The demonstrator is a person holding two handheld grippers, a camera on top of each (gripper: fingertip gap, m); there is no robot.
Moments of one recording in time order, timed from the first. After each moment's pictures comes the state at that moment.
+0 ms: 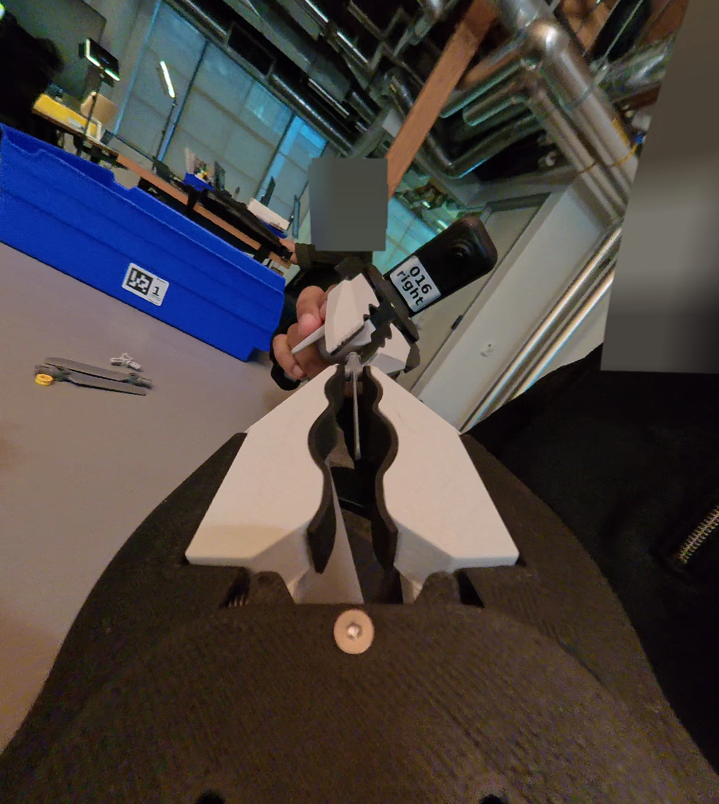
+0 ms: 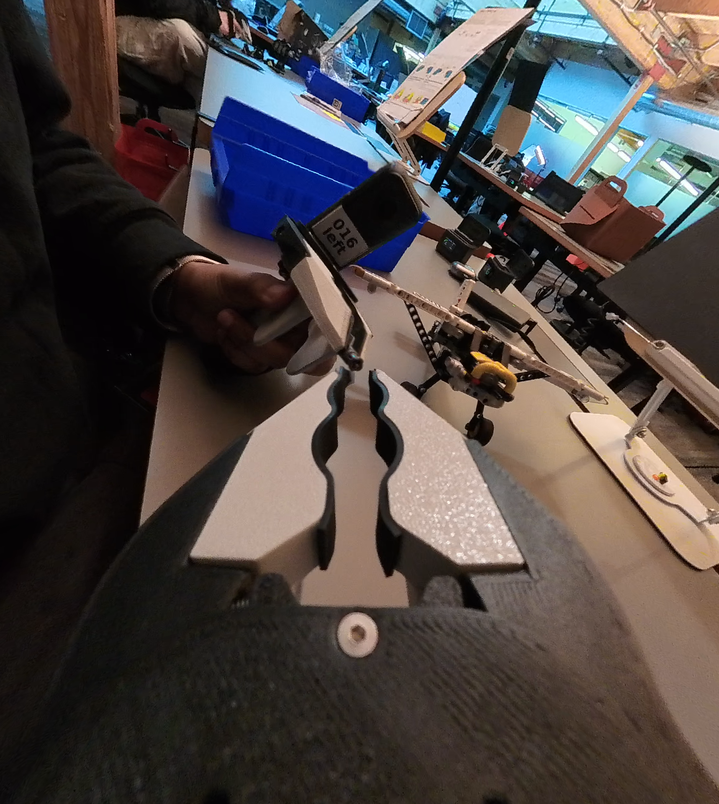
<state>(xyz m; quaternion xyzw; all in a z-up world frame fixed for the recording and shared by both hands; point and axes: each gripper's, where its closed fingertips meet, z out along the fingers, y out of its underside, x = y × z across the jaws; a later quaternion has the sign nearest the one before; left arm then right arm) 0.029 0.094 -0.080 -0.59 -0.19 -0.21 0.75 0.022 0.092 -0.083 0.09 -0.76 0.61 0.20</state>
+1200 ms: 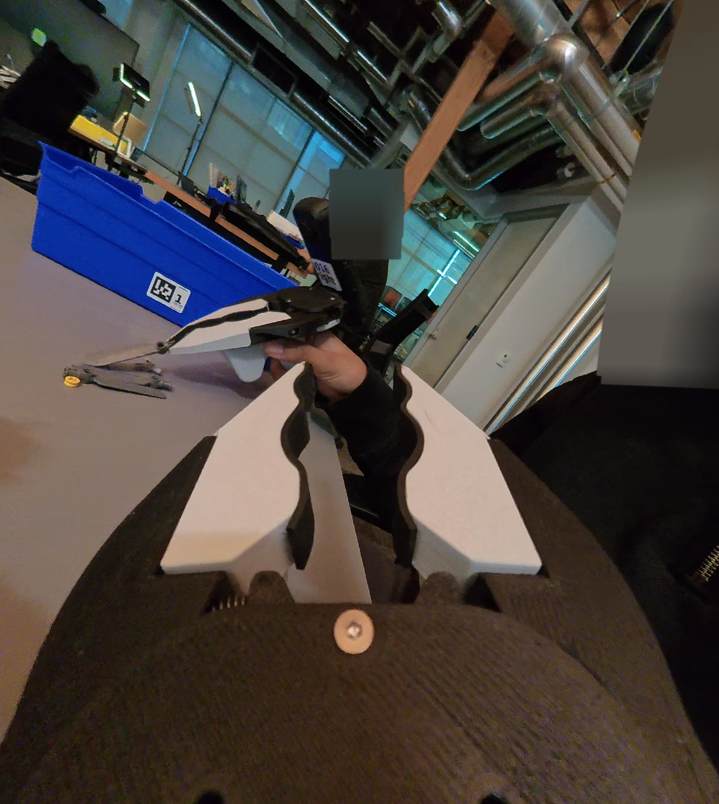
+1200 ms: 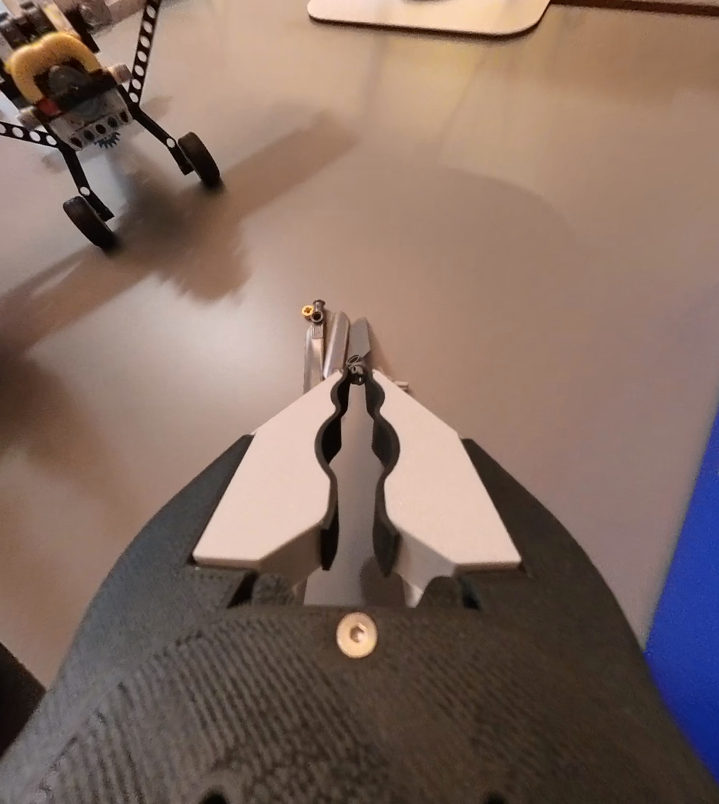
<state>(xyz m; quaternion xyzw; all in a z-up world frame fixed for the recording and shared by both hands) 0.022 0.093 -0.081 -0.59 -0.20 -0.19 0.76 -0.100 0.219 -0.178 -0.42 -0.78 0.44 0.15</state>
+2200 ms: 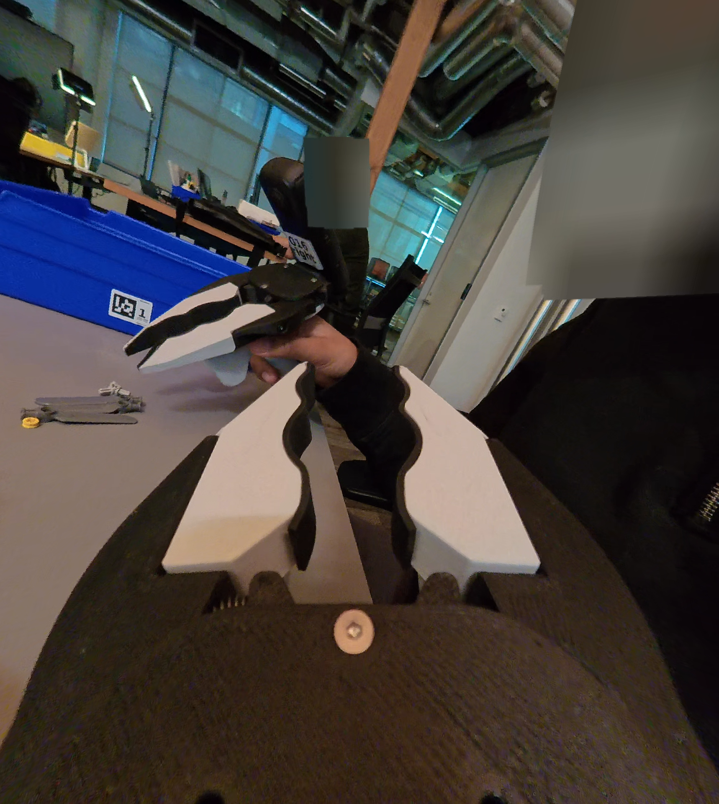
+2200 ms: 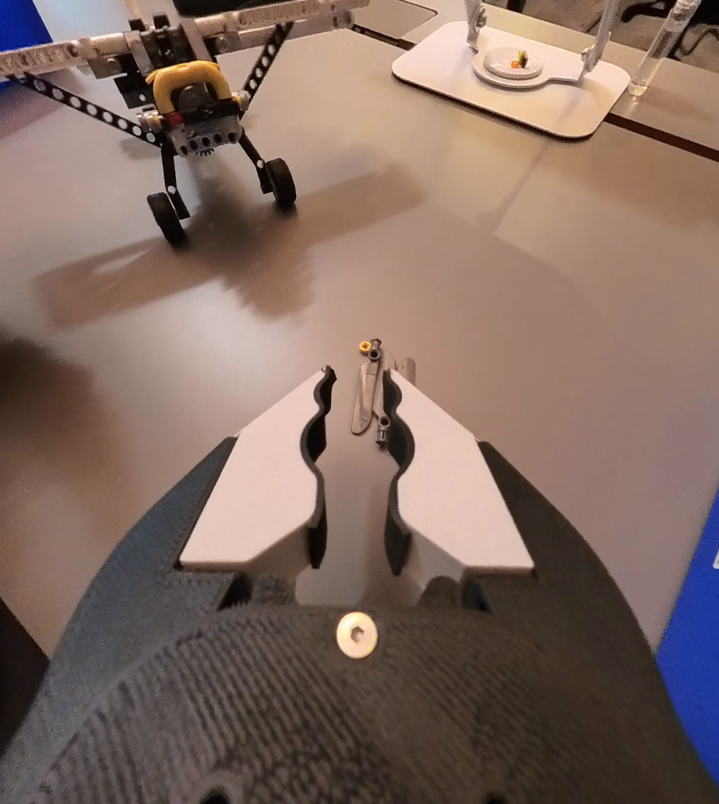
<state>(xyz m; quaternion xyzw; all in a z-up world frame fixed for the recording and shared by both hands) 0.047 0.102 -0.075 -0.62 -0.13 -0.16 0.76 -0.087 0.188 -0.154 -0.33 -0.81 0.45 0.19</state>
